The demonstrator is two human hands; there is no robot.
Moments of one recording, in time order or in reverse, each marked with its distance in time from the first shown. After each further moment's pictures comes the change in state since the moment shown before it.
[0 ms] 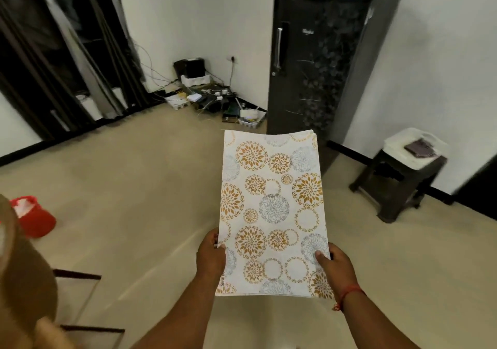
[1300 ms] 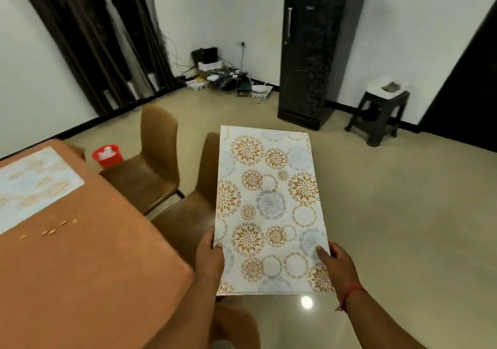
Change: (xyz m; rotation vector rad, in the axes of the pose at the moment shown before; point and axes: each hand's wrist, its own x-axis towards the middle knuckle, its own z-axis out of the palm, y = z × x) left_hand -0.584 -0.240 -0.514 -0.063 -0.023 -0.027; right_hand -0.753 0.262 0.161 0.062 0.091 0.045
